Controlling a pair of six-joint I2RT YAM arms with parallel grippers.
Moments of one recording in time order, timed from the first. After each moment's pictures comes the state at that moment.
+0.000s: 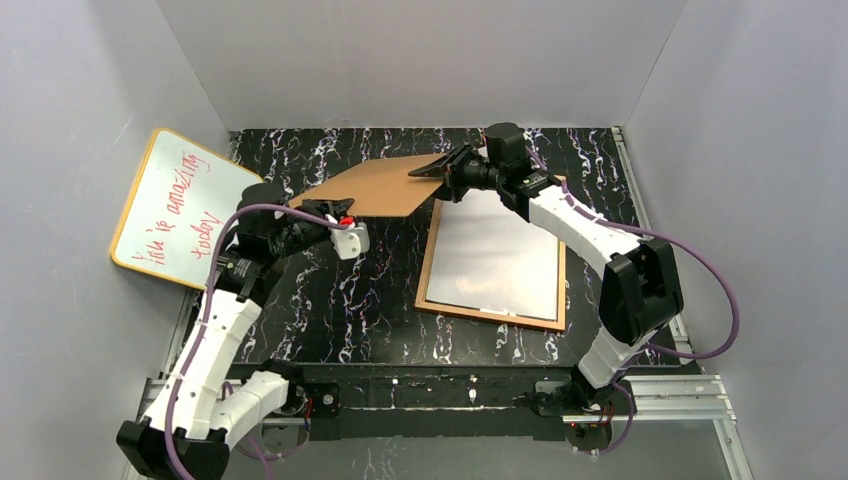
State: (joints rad) left arm -0.28 0.91 1.02 -0.47 0.59 1.23; right arm 0.54 1.68 1.38 -0.10 -0.60 1.65
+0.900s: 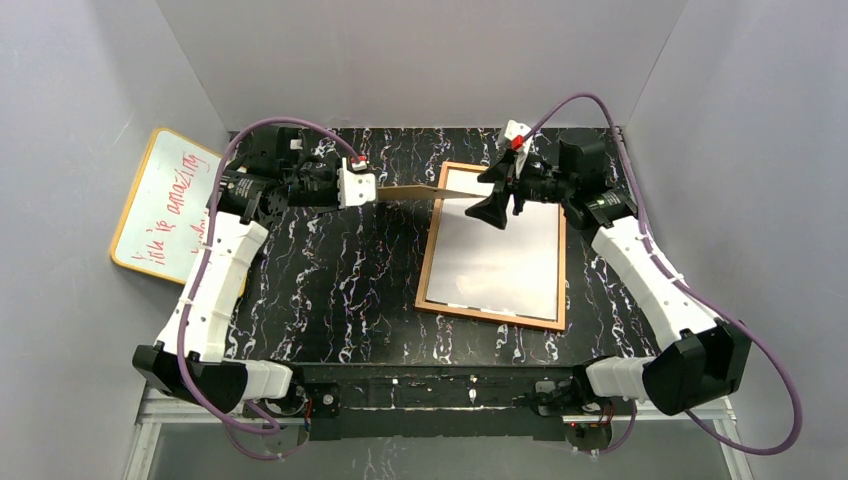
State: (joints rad) left arm -0.28 1.31 1.58 -1.00 0.69 1.20; right arm 0.36 1.27 1.23 -0.31 -0.86 -0.23
